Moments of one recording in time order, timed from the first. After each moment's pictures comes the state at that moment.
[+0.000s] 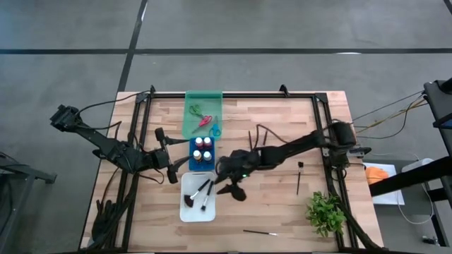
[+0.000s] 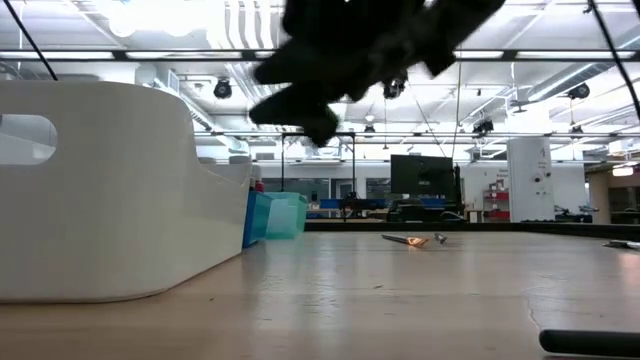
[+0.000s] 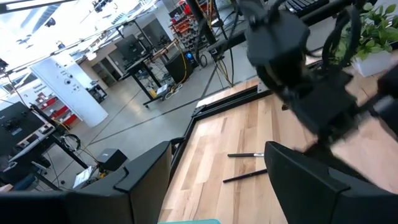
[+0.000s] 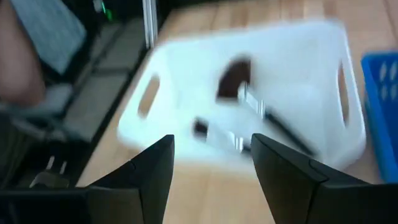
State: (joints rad) left arm -0.52 0.89 0.65 0.07 -0.86 0.41; right arm 0.14 1.93 1.17 0.25 -0.34 0.26
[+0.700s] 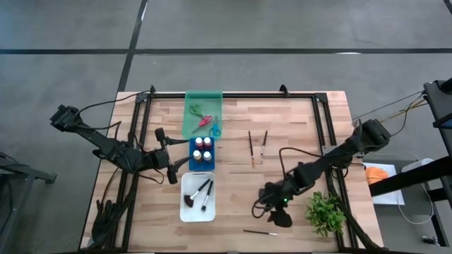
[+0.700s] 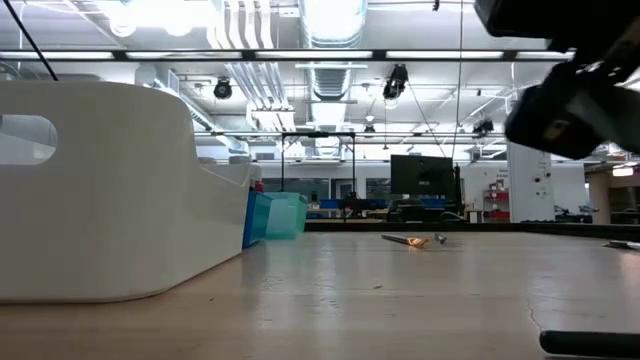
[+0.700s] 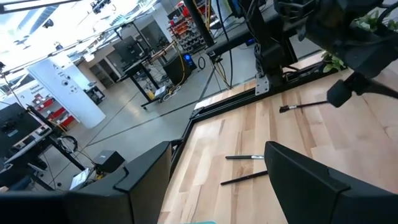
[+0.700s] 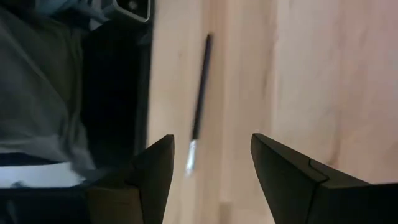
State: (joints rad) left arm -0.52 0.89 0.65 0.08 -0.85 0.41; right arm 0.48 1.58 0.89 -0.21 -0.31 0.67
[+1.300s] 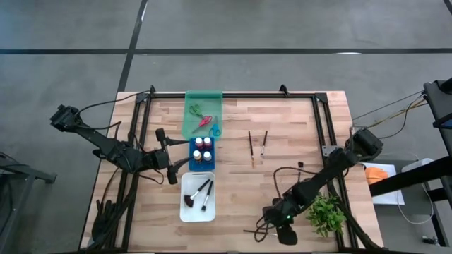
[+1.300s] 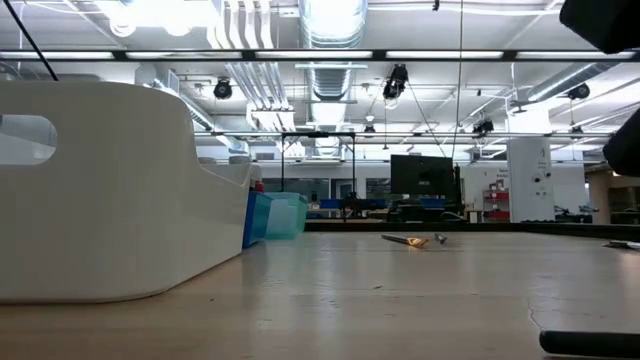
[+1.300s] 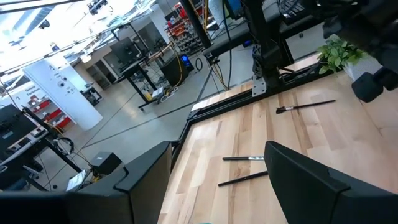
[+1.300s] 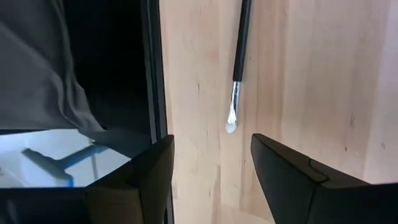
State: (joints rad) left arm -0.52 0.89 0.65 0.08 -0.84 0.41; right arm 0.65 1.74 0.99 -0.31 -0.38 0.85
